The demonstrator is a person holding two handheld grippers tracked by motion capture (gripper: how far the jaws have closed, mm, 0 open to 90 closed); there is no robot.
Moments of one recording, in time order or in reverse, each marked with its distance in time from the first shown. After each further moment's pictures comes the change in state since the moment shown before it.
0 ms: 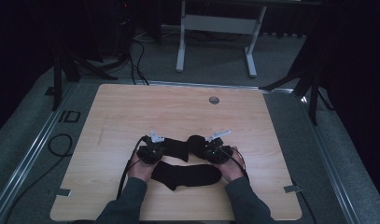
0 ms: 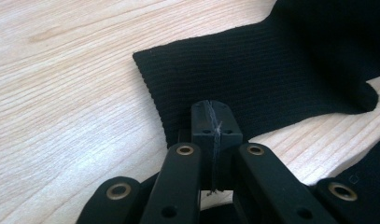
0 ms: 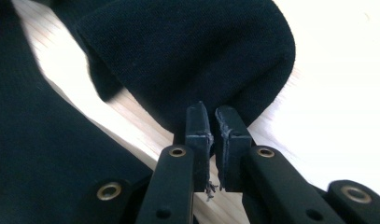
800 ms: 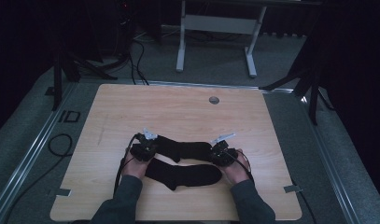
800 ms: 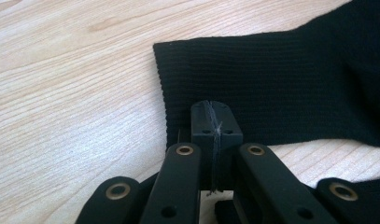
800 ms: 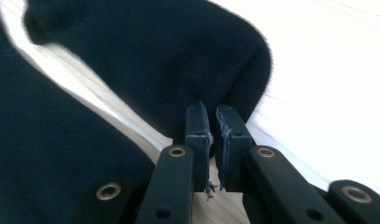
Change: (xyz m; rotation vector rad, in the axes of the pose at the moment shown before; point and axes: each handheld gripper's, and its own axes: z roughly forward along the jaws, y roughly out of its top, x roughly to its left) left arm 0.021 -0.003 -0.005 0.015 0.067 -0.027; right arm -0.010 -0.015 -0.004 0.022 -0.025 -0.001
